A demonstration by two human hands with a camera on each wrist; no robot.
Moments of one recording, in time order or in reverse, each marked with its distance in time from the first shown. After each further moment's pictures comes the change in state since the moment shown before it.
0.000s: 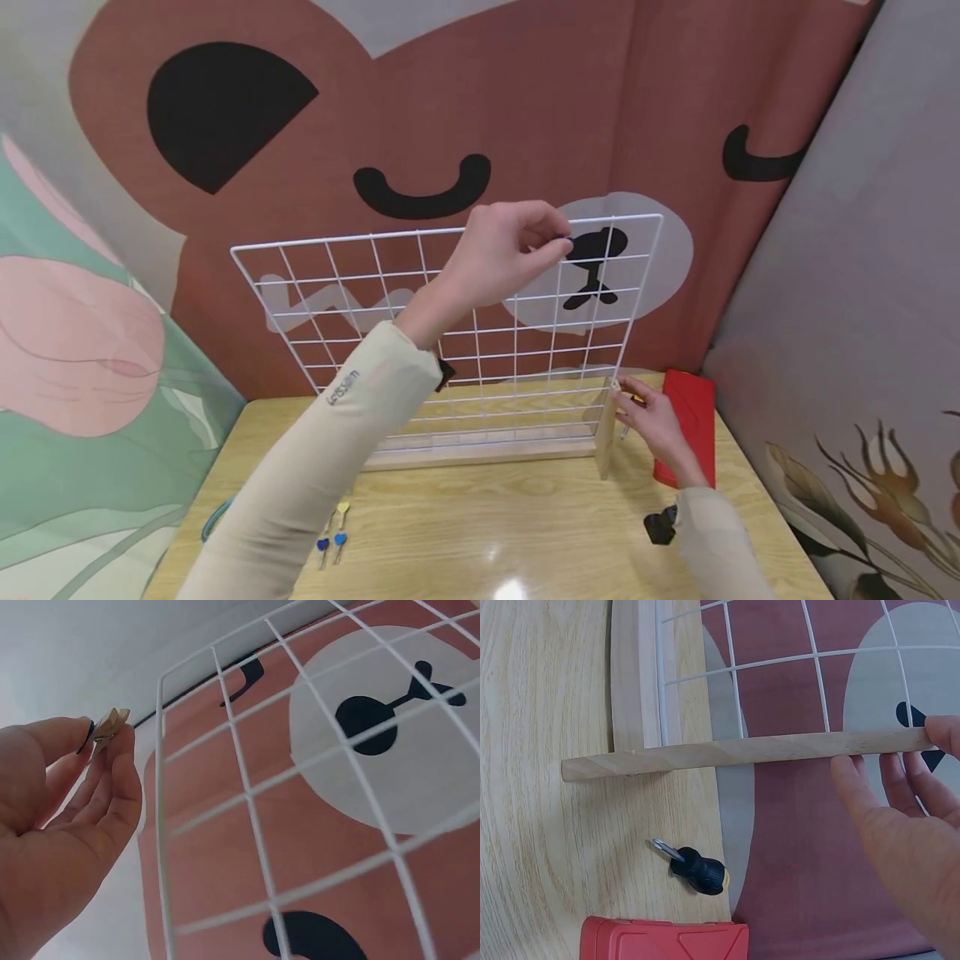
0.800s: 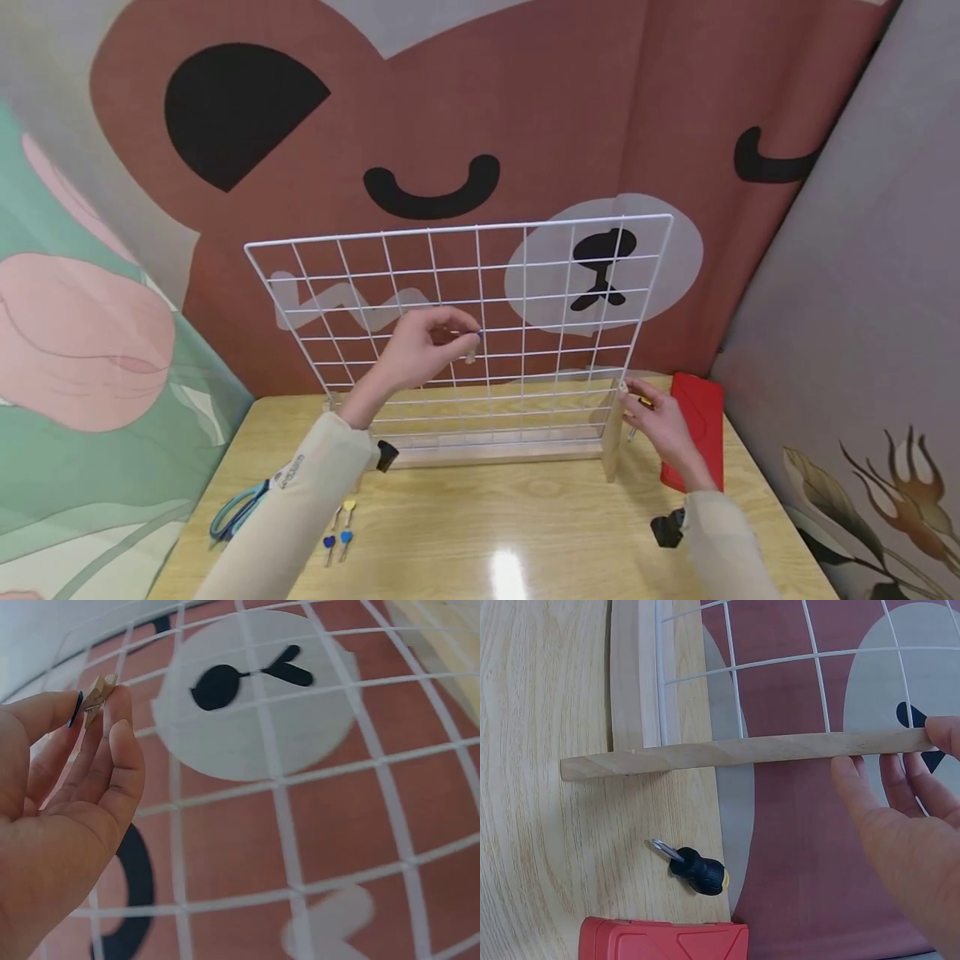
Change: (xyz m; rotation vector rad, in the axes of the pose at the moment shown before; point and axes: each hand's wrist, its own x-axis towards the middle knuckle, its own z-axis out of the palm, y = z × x) left_hand -0.114 -0.094 0.023 -0.313 0.021 -0.263; right_hand 0.003 0.006 -0.007 -0.001 -0.004 0.001
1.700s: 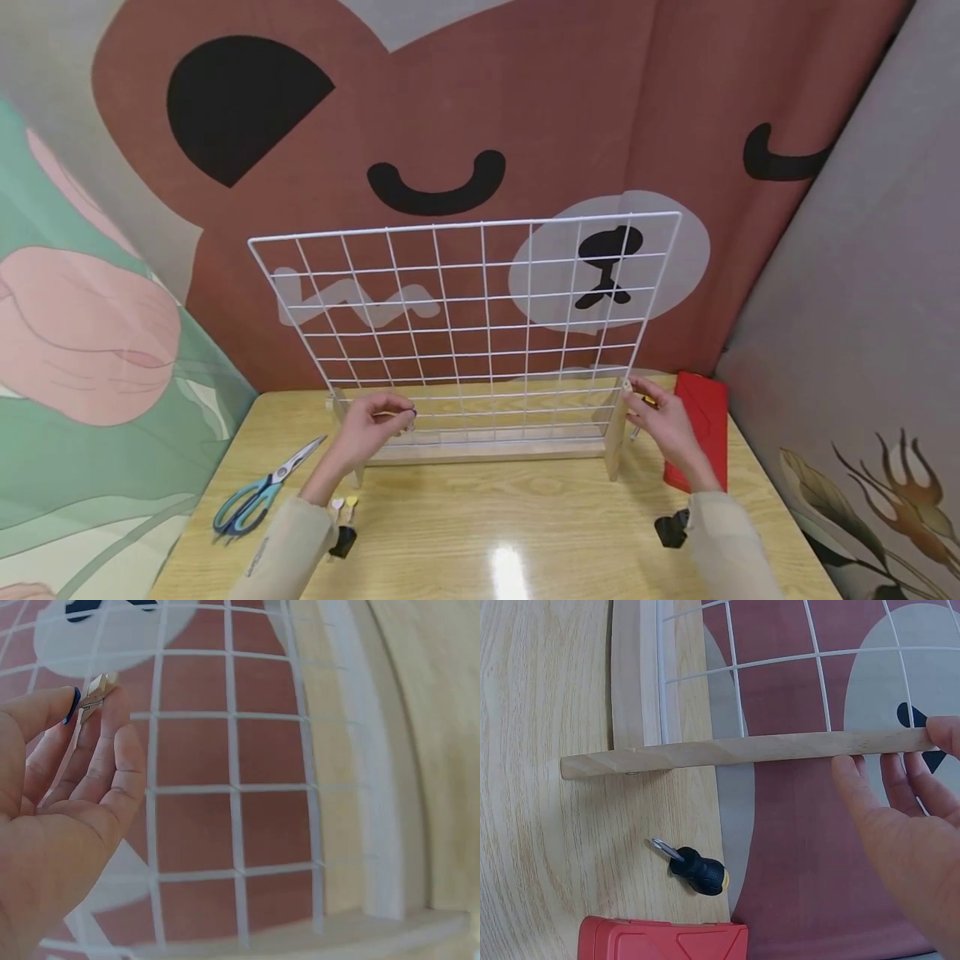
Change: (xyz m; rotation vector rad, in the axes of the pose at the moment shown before) left_hand -0.110 -0.123 0.005 -0.159 0.211 -0.304; right_hand -0.001 -0.002 0.002 -0.015 -0.014 -0.006
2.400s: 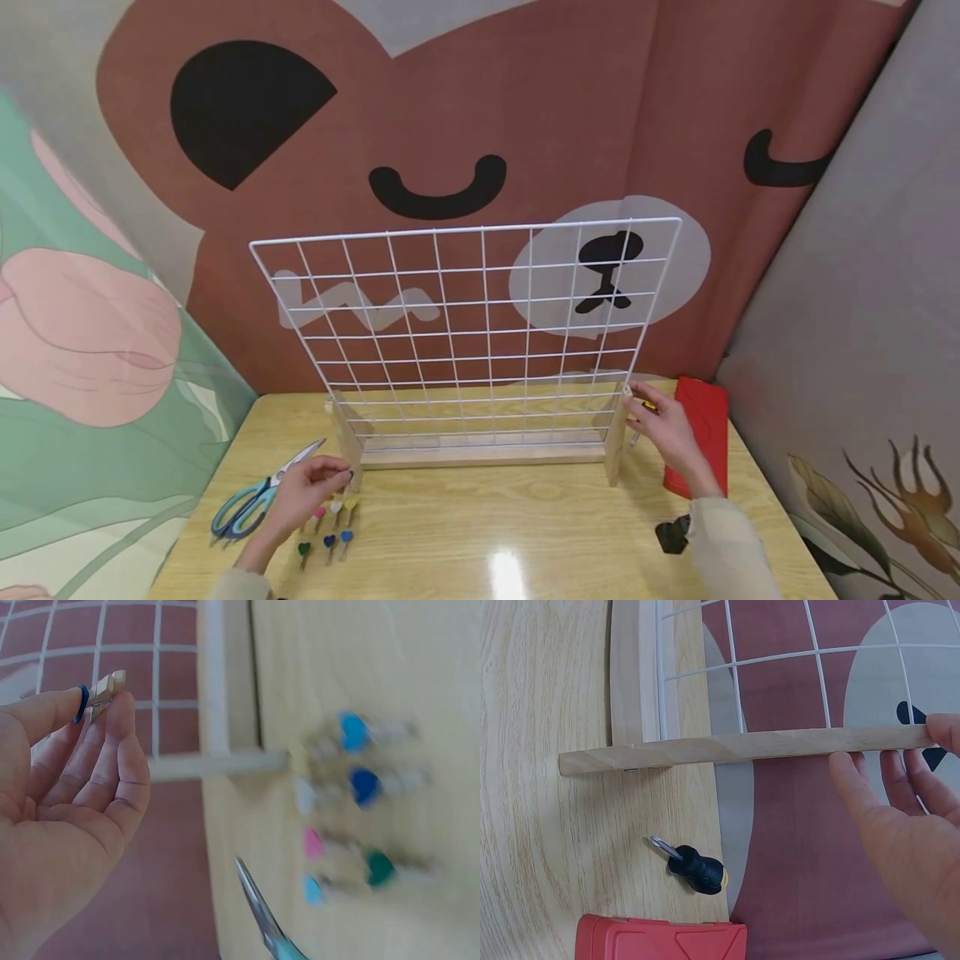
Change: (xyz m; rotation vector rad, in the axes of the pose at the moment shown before) left_hand -0.077 -0.071 -0.055 0.126 0.139 -0.275; right_hand 0.001 0.002 -0.003 -0.014 -0.022 0.009
